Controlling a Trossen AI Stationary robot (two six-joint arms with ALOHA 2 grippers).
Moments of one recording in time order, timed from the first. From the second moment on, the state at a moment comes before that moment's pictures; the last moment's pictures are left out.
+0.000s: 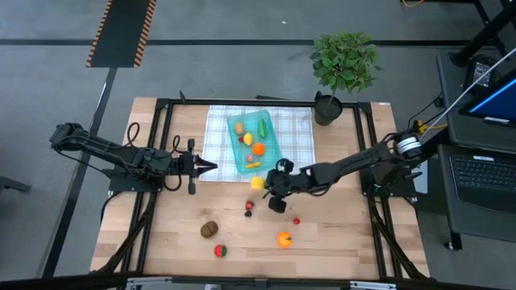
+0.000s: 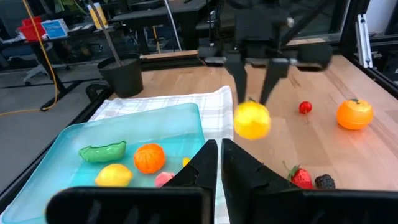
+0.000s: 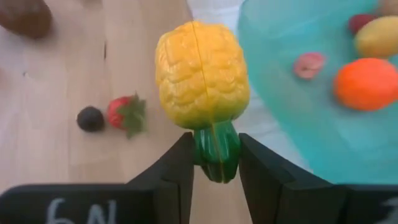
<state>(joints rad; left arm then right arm) -0.24 0.65 0.32 0.08 -0.40 0.03 0.23 1.72 1.05 -0.18 0.32 0.36</state>
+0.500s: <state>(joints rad) -0.23 0.65 0.32 0.10 -0.40 0.03 0.20 1.47 0.52 0.53 0.31 0.23</state>
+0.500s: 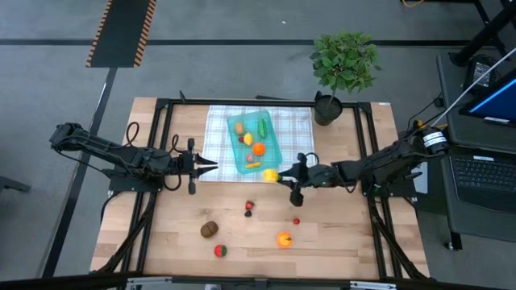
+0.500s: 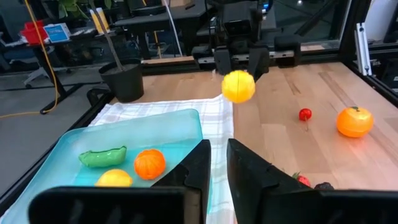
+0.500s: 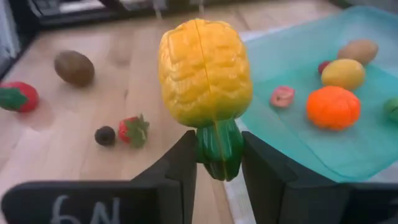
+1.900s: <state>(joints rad) -0.23 0.65 0.32 0.11 -0.40 0.03 0.20 1.48 0.33 1.13 0.48 -0.03</state>
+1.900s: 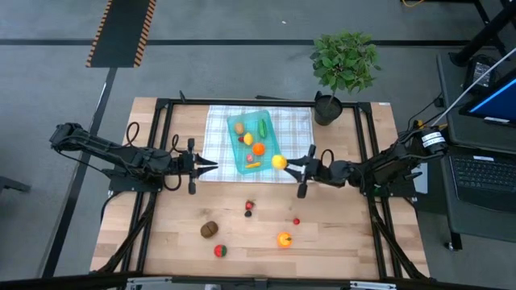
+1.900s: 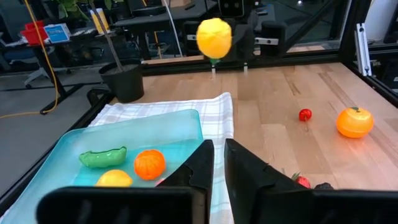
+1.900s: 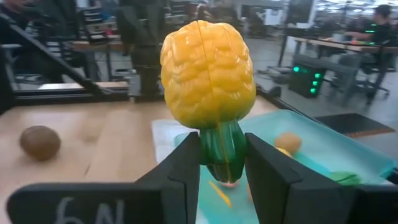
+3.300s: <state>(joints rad) -0.23 0.65 0.32 0.09 -0.40 0.06 -0.16 1.60 0.73 0.49 0.15 0.06</state>
